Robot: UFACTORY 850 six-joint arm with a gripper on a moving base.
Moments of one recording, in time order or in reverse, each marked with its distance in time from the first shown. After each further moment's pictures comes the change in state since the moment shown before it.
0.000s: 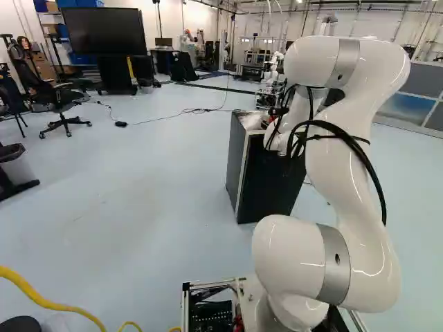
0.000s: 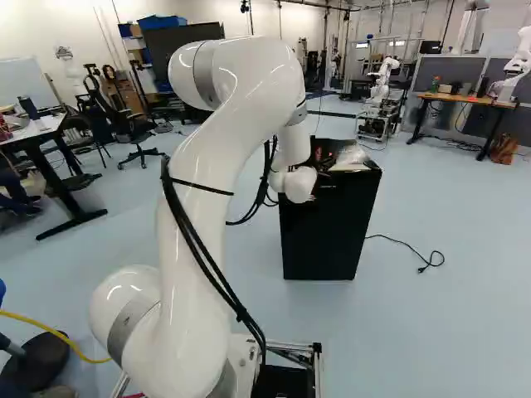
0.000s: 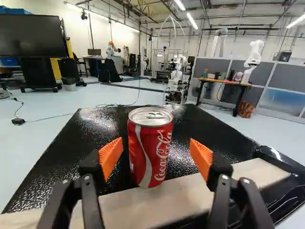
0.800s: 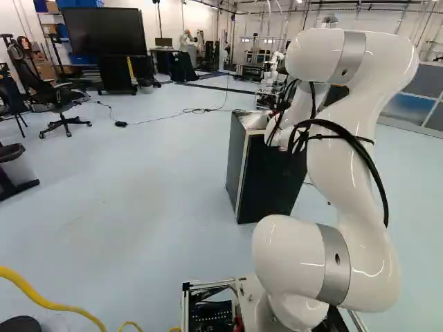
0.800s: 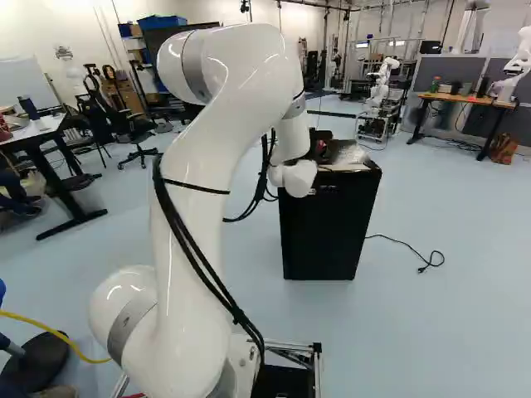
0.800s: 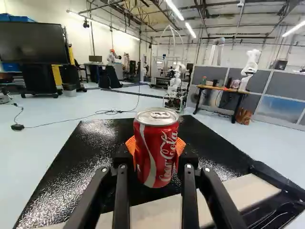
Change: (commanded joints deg) arm 0.0 3.3 0.3 0.0 0.0 0.0
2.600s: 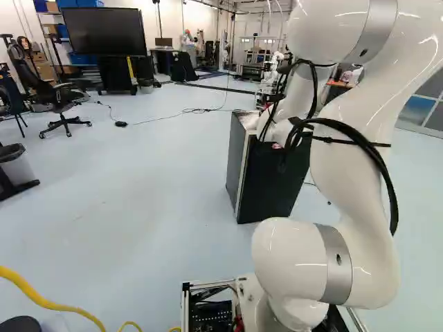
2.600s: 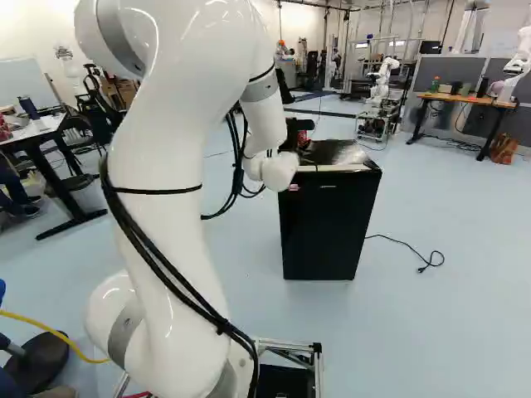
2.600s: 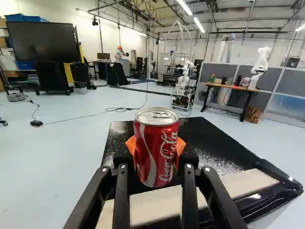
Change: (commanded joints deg) arm 5.8 14.4 13.4 2.7 -4.2 0.0
